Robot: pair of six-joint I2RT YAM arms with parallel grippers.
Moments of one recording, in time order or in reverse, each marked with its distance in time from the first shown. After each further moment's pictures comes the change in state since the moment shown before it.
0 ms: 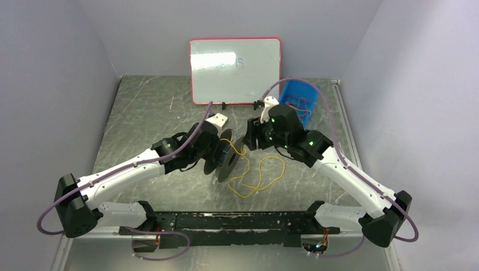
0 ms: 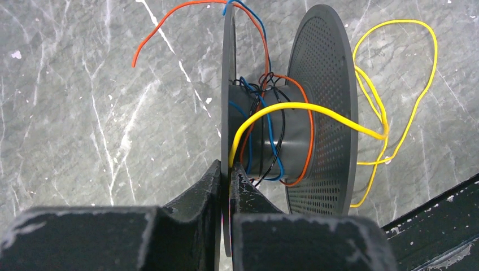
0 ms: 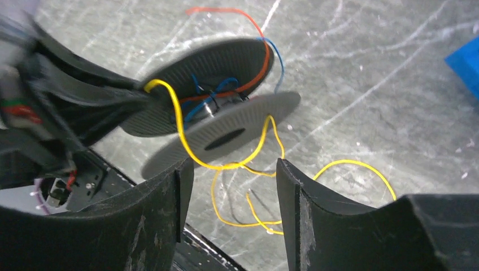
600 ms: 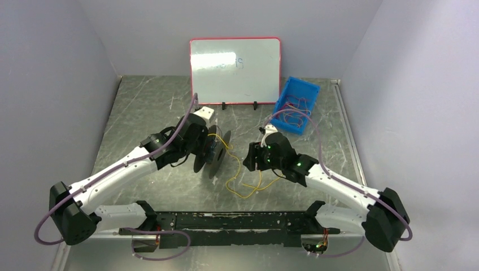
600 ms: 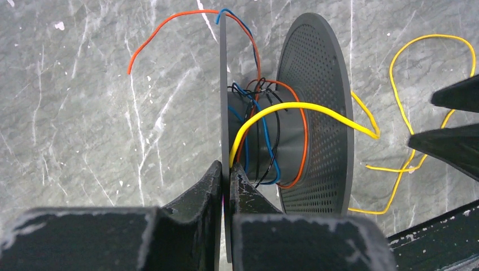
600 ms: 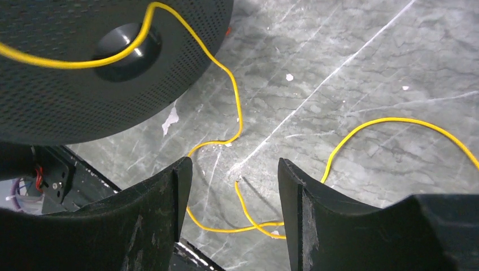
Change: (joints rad) left arm 0.118 -0.045 0.015 -0.080 0.013 -0.018; right arm -0.001 -0.101 -0.537 0.360 -0.020 0.155
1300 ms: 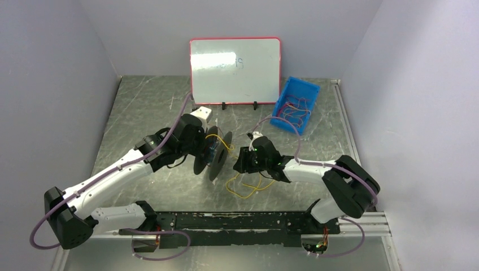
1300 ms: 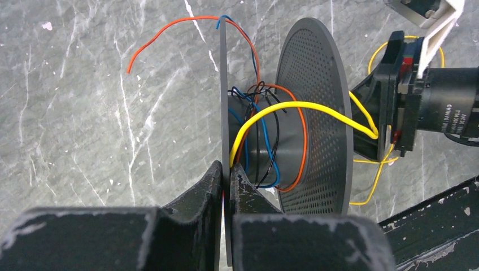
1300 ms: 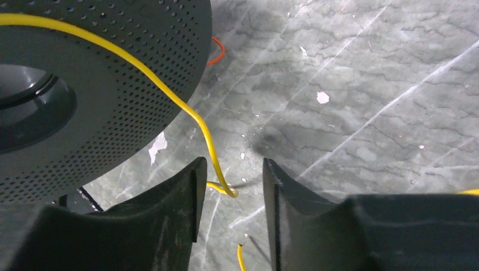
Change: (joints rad) left arm 0.006 -0.051 0.000 -0.023 0.043 -0.019; right arm 0.000 0.403 -0.107 0.477 -0.124 0.100
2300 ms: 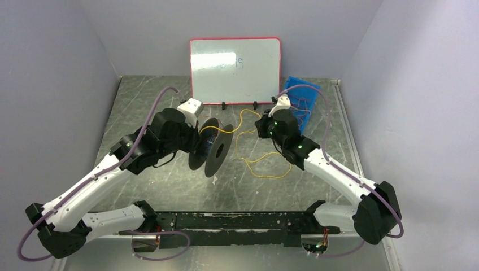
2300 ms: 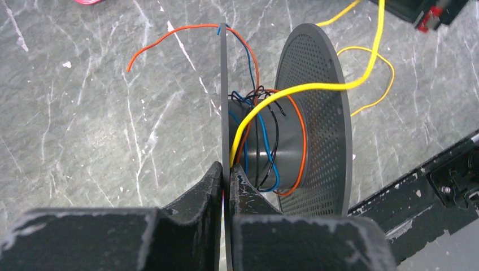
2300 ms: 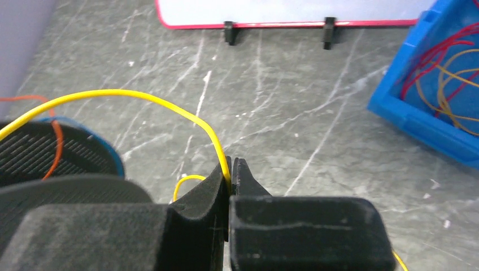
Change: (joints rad) left arm 0.000 -0.098 0.151 -0.117 0.044 0.030; right arm -0.134 -0.264 0.272 -0.223 0.323 -0.171
